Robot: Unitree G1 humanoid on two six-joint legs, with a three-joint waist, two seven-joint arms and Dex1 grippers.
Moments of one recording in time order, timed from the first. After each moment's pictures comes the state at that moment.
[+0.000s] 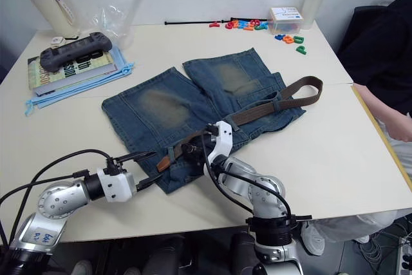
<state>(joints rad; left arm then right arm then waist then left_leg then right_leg) -0.01 0.68 0.03 -0.05 0.18 -0.56 -0.64 -0.36 0.11 0.02 -0.20 0.97 1.01 -0.12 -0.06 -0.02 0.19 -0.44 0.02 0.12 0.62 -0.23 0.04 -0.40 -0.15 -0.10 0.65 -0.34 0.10</state>
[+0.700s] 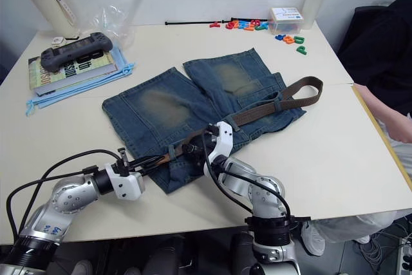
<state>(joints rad) -0.08 0.69 -0.02 0.04 0.27 -0.65 -0.52 -0.36 0.13 -0.01 -0.20 0.96 1.05 -0.14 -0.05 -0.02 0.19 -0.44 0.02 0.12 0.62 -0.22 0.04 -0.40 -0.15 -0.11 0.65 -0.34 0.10</state>
